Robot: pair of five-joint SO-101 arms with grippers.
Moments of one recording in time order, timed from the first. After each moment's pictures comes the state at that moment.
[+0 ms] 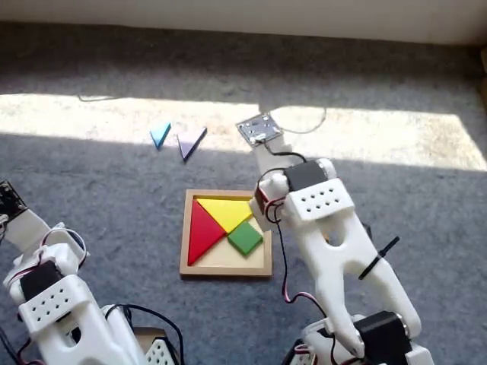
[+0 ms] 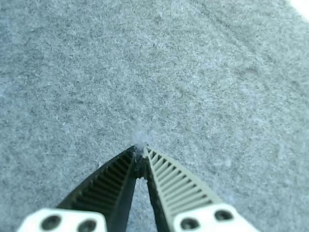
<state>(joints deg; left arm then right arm) -43.8 -61.2 76.1 48.0 9.4 -28.1 -17.3 27.5 73.1 10.3</state>
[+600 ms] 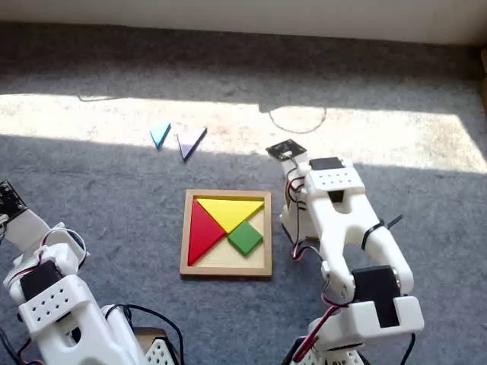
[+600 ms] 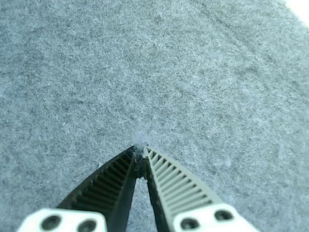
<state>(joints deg) -43.8 -61.2 76.1 48.0 9.4 -15.1 0.3 30.4 70.3 23.3</state>
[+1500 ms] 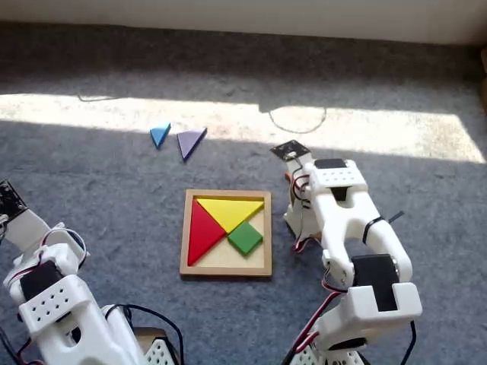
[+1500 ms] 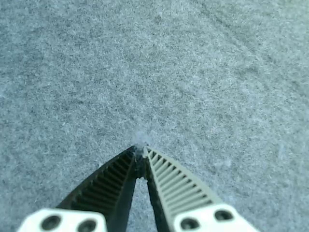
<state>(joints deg) -43.8 -61.2 76.1 48.0 9.4 -12.3 5.7 30.3 65.2 26.1</state>
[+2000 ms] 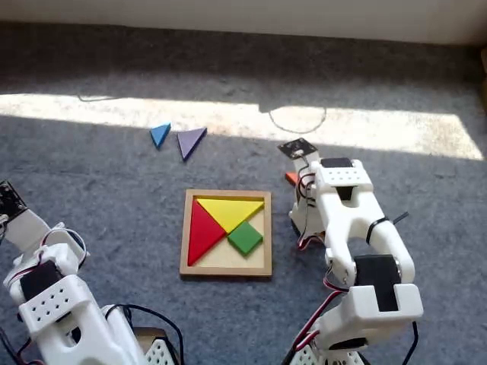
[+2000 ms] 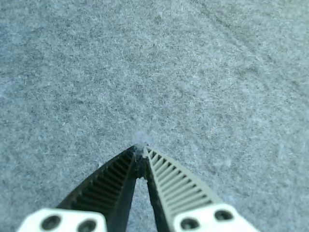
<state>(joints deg) -43.8 -61.2 76.1 48.0 9.4 -10.9 5.5 30.0 65.1 26.1</state>
